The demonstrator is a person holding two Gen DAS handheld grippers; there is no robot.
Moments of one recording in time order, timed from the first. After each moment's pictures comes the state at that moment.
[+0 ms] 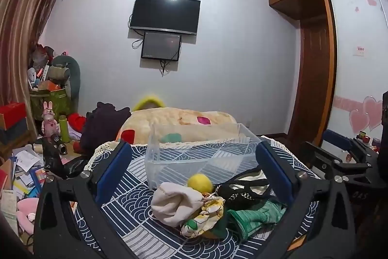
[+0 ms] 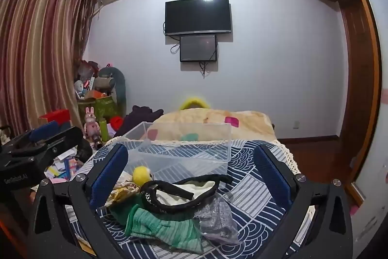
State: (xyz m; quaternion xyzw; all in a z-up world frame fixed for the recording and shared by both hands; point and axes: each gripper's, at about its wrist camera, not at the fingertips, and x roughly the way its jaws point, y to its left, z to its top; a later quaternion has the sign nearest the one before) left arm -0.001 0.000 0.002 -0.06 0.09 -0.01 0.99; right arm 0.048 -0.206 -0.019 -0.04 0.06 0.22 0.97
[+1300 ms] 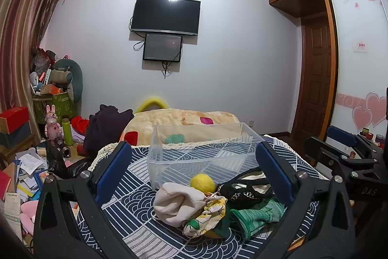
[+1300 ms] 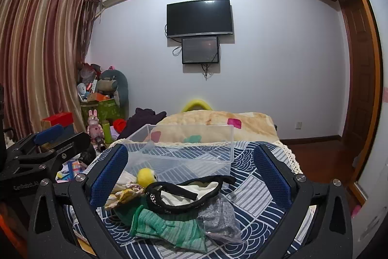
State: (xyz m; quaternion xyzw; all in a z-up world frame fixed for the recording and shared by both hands) left arm -0.004 -0.003 0.000 -0.05 0.09 0.00 1.00; right arm 0.041 -0.208 -0.015 -0.04 0.06 0.23 0.97
